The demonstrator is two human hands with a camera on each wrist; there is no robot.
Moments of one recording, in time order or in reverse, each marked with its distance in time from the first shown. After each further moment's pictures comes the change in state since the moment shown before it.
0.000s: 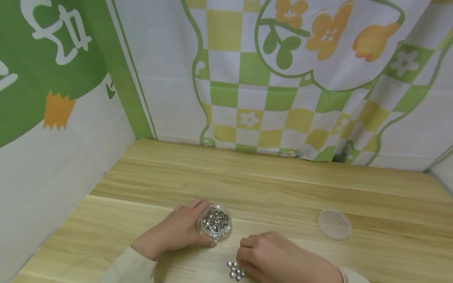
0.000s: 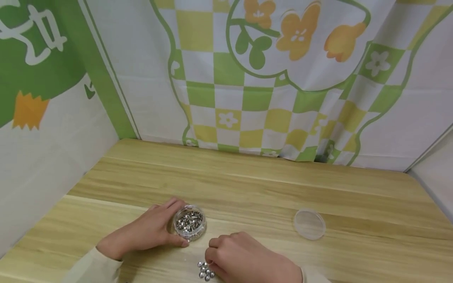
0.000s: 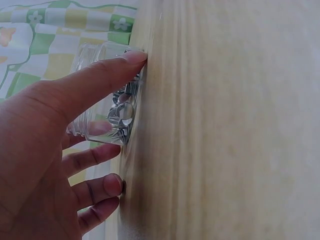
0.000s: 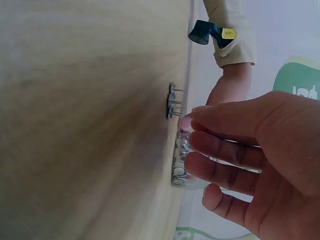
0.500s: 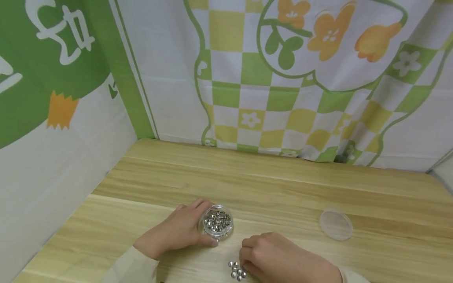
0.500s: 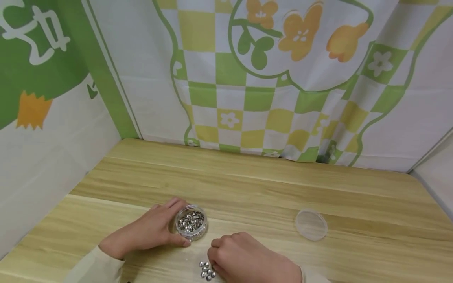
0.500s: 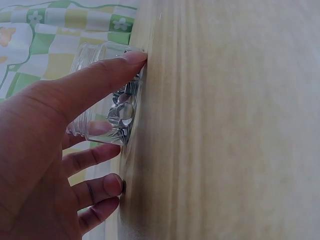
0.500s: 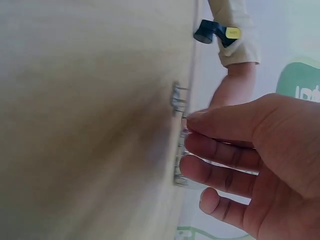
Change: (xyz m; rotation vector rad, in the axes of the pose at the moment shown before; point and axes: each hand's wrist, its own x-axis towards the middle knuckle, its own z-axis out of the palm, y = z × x) left_hand 0.000 -0.001 0.000 0.016 0.006 0.002; right_hand 0.002 0.000 0.005 -0.029 -0.033 0.031
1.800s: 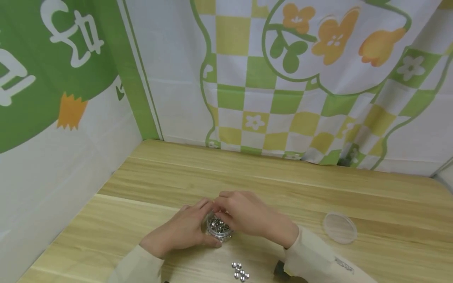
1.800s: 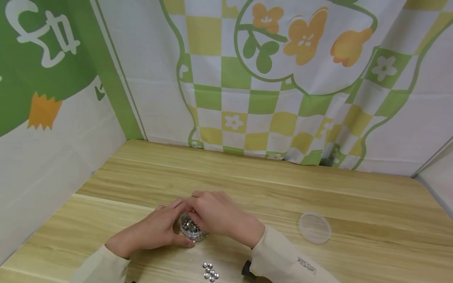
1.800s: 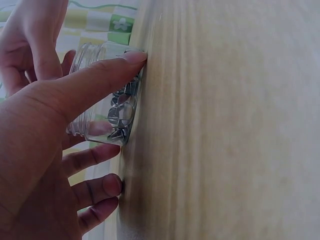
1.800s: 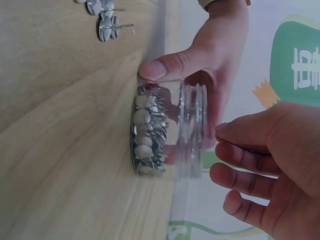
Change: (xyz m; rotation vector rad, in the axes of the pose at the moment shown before) left_hand -0.001 -0.001 -0.001 -0.005 -0.020 0.012; right_hand 0.084 0.035 -0.006 0.133 0.056 0.209
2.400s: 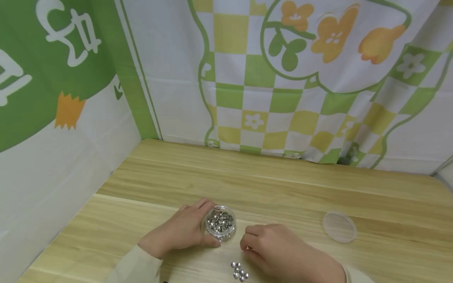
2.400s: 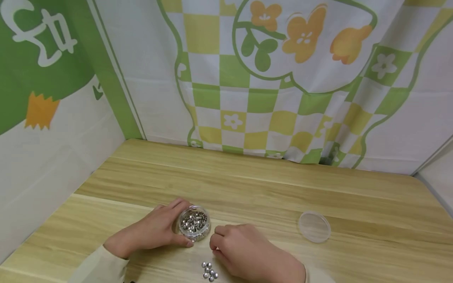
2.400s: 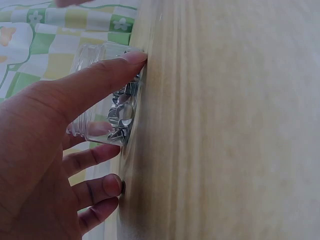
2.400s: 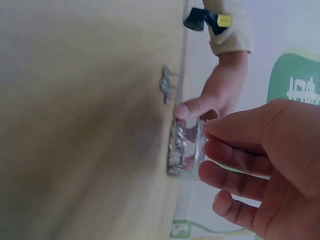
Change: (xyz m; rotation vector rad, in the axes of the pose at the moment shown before) left_hand 0.000 0.004 -0.002 0.001 0.015 -0.012; right_hand -0.084 -0.014 -0.002 -0.086 0.051 -0.102
